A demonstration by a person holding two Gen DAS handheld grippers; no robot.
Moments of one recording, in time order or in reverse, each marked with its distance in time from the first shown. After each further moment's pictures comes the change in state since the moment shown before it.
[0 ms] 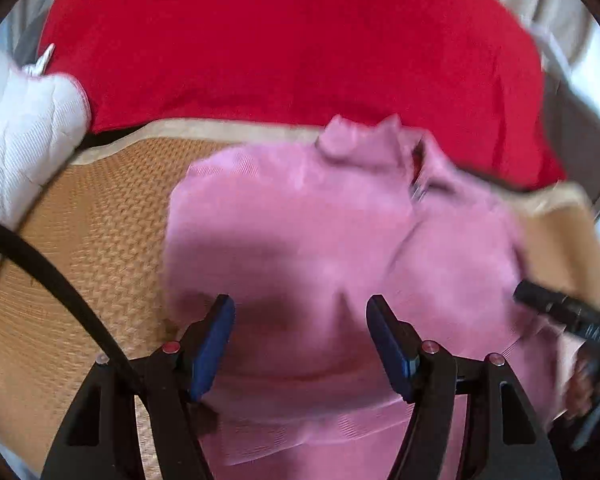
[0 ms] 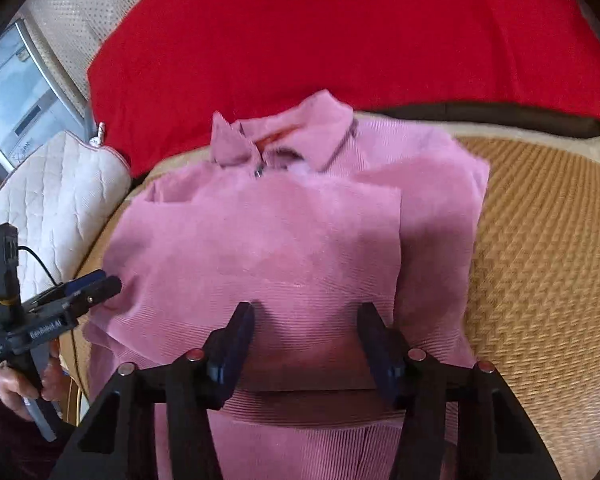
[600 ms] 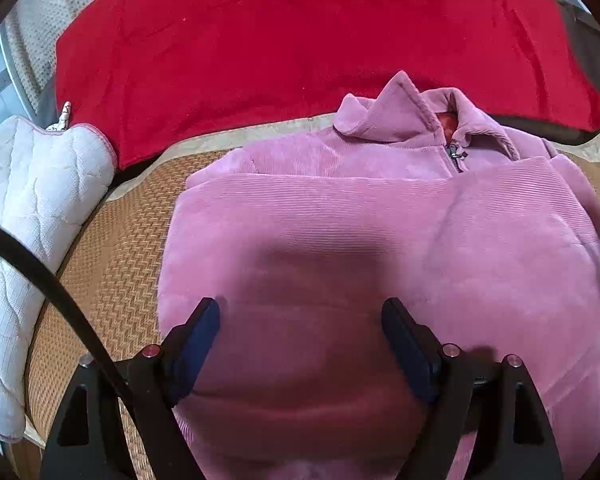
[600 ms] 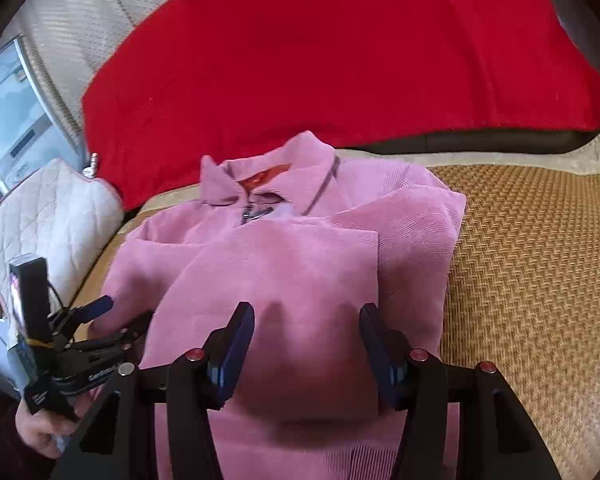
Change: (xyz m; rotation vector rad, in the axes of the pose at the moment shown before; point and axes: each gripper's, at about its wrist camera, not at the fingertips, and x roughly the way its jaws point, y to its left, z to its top) left arm 0.055 -0.052 -0.015 0.194 0.008 0.347; right arm -0.013 -0.012 0.004 0.028 -0.107 -0.035
